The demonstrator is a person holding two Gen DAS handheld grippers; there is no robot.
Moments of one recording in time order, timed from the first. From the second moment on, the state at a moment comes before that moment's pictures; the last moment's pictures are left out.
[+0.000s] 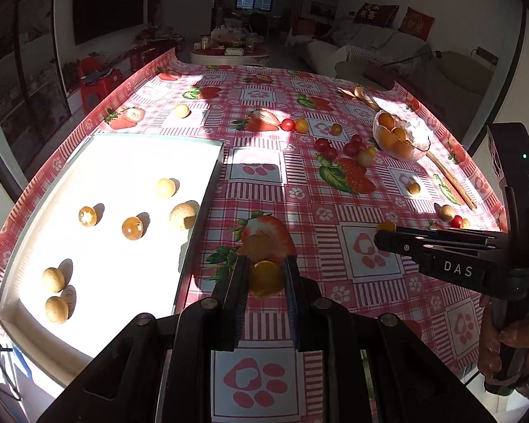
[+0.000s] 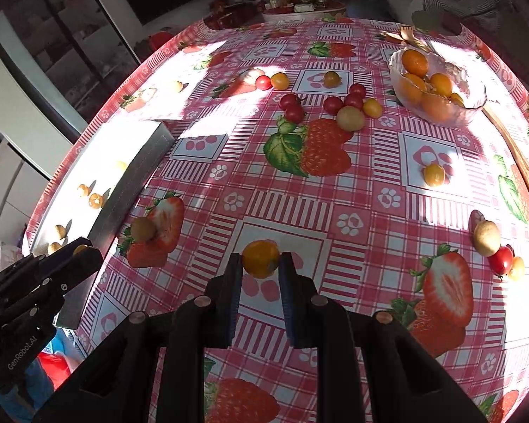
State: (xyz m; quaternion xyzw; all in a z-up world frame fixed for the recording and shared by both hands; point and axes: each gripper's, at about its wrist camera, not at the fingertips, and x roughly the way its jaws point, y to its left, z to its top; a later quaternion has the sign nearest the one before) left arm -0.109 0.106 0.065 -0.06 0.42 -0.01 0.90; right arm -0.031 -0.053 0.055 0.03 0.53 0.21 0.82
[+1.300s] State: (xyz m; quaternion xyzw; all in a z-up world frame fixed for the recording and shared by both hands) left arm -0.093 0.285 0.050 -0.10 0.42 0.15 0.89; right arm 0.007 0.159 0.084 -0.06 0.52 0.34 0.78
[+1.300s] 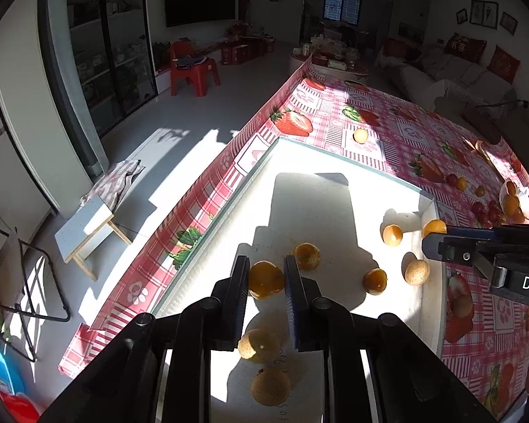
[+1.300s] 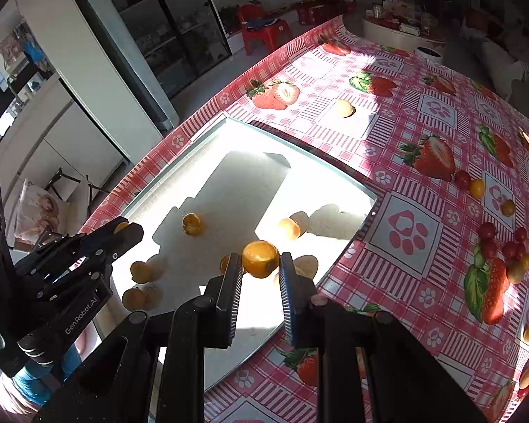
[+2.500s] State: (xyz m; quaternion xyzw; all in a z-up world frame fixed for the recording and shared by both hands) left arm -0.065 0.293 0.018 -0.07 0.48 0.17 0.86; right arm 0.031 0.223 0.037 -0.12 0.53 0.34 0.77
